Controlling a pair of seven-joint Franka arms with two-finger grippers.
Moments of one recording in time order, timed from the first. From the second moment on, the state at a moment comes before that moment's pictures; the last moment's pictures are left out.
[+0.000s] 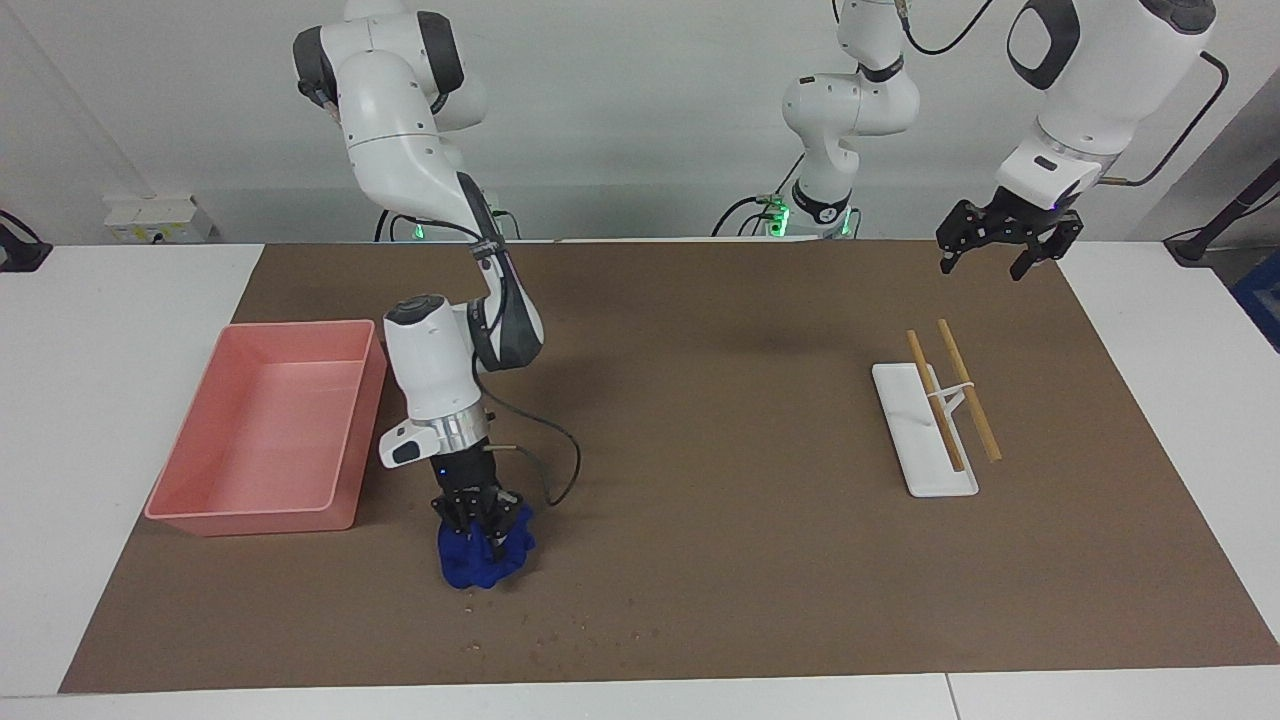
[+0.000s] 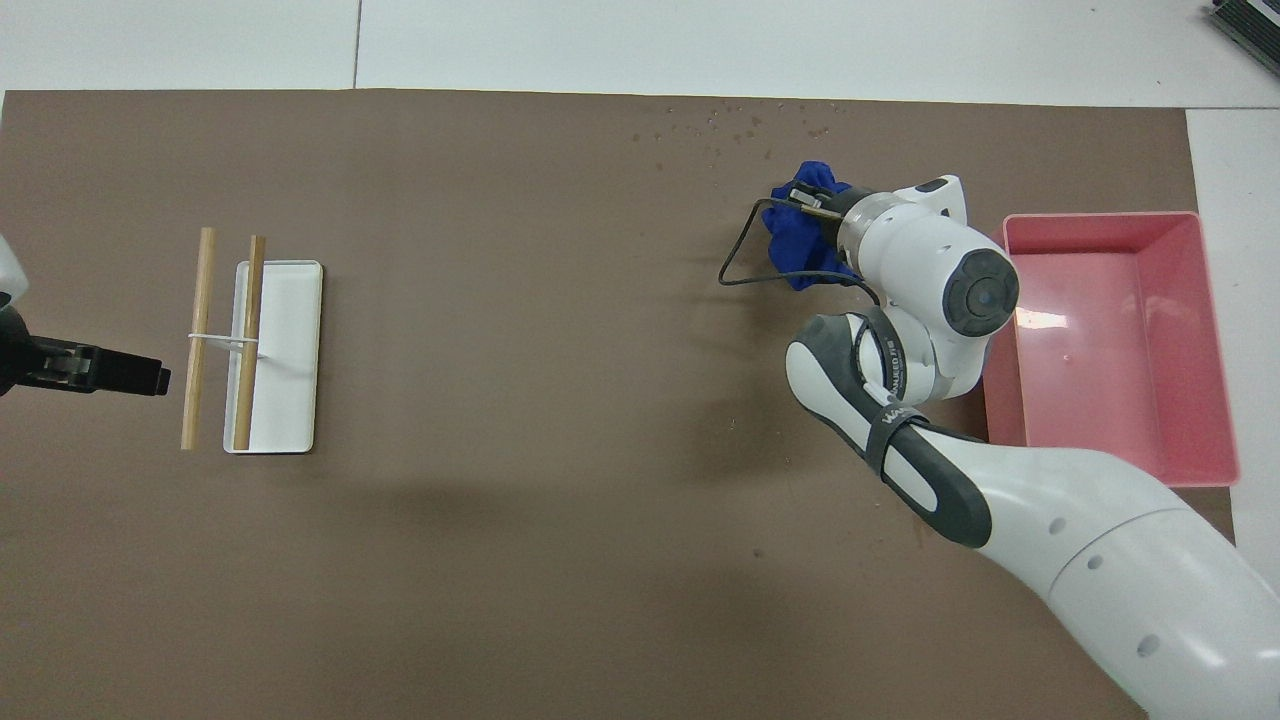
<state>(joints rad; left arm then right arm) -0.10 -0.15 0.06 -1.83 -0.02 1.70 0.16 0.15 0.61 0.04 -1.72 0.09 3.01 0.48</state>
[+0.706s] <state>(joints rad) -0.04 -0.08 0.01 -1.82 -0.02 1.71 0.16 0.08 0.30 0.04 -1.78 0.09 2.68 0.41</state>
